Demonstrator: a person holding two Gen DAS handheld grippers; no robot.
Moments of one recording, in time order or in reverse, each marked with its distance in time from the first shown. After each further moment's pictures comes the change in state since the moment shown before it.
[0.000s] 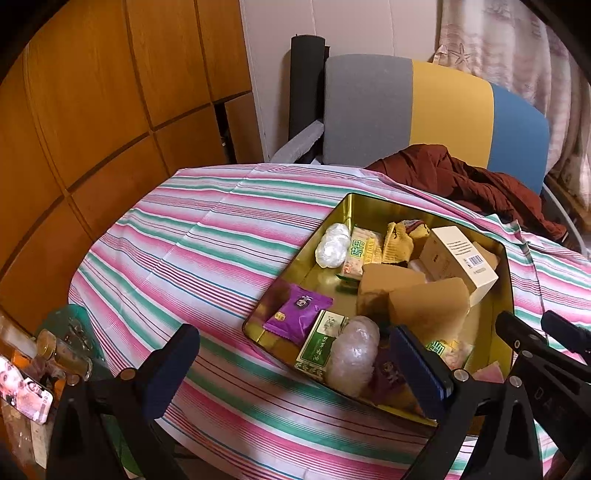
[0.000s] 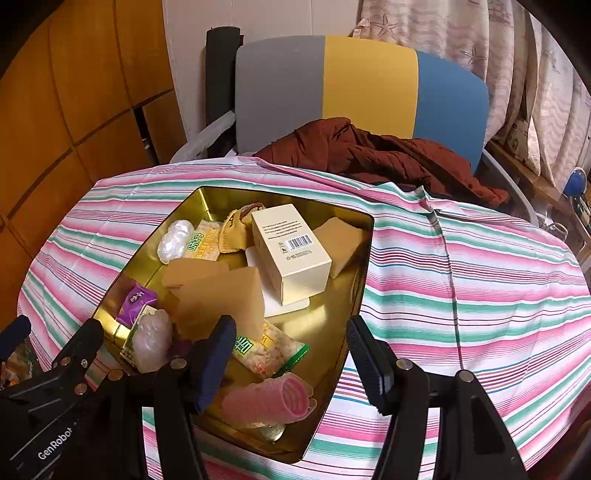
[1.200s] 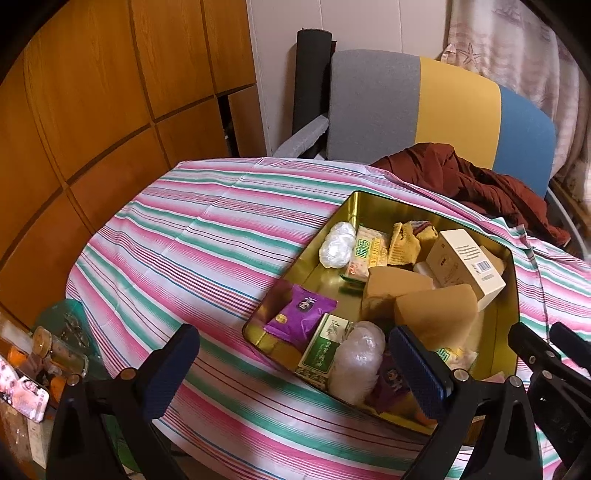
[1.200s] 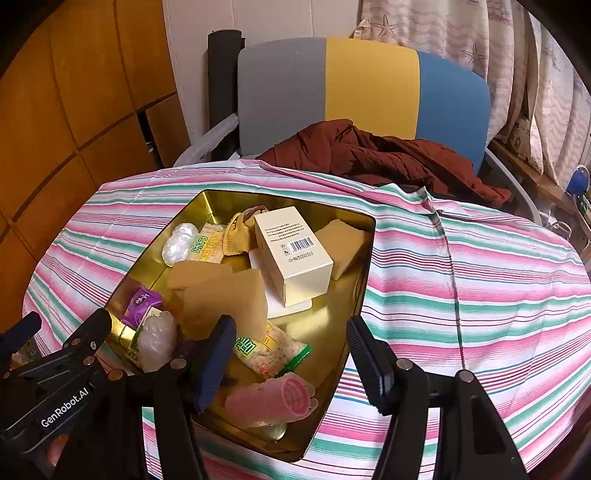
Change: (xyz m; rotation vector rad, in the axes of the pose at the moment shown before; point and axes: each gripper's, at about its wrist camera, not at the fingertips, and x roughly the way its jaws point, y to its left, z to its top) left arm 0.013 0.002 0.006 -0.021 0.027 -0.001; right arm -0.003 -0.001 0.000 0.008 -0.010 0.023
